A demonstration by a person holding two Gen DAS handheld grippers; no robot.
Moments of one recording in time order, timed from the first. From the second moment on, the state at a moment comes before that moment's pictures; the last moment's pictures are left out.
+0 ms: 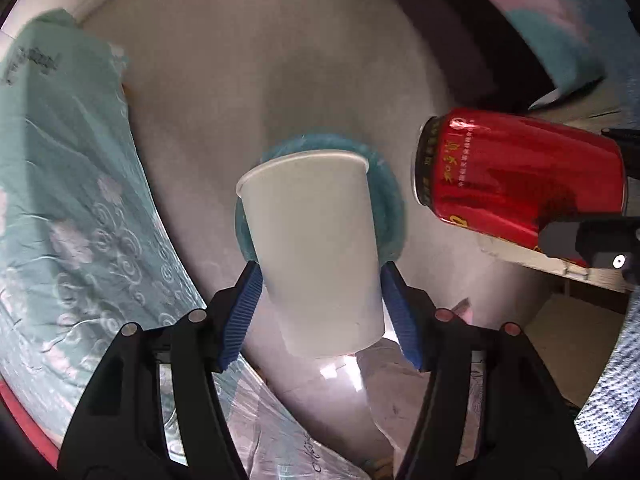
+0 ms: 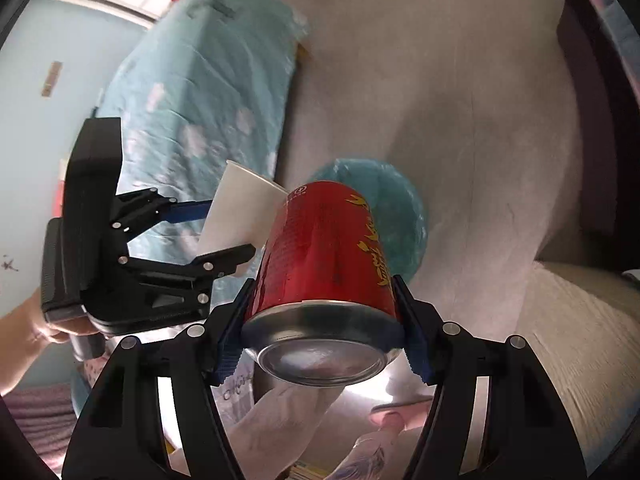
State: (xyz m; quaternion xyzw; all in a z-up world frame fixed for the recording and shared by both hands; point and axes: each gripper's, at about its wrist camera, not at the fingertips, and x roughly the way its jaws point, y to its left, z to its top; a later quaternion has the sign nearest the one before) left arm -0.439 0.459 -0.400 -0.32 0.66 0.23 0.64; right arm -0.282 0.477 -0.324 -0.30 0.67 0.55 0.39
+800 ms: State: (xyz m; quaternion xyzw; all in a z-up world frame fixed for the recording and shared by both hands) left arm -0.418 0.423 -0.231 -0.19 0.64 0.18 0.72; right arm -0.200 0.384 -0.121 -0.21 0.61 0.59 0.49
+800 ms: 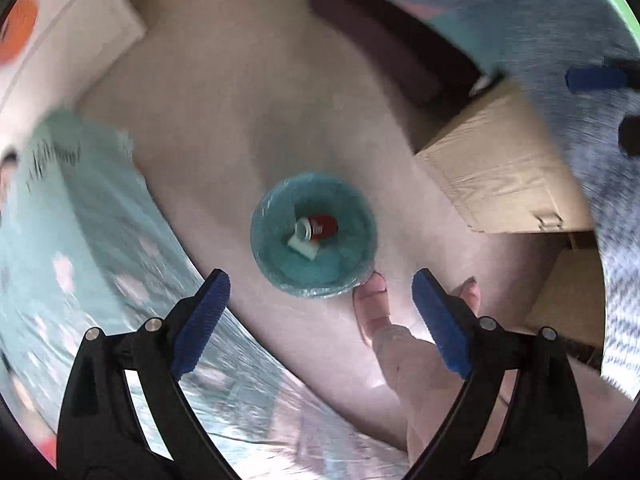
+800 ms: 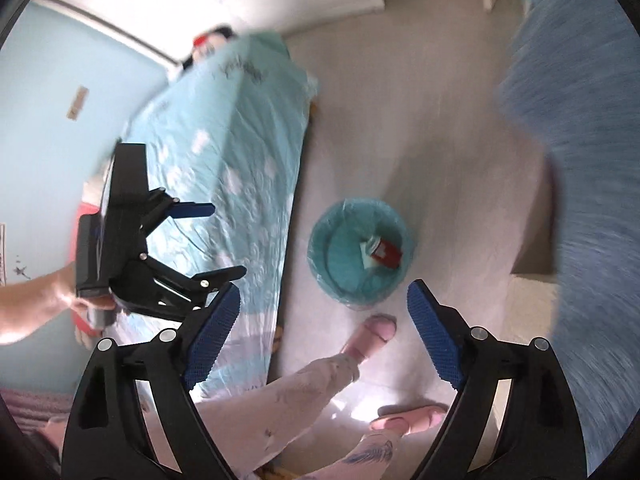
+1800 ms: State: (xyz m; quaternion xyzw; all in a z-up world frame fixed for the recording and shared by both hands) left arm 0.014 0.091 -0.006 0.16 0.48 -0.23 0.83; right arm 0.067 -0.104 0.041 -0.08 0.51 0.34 0.79
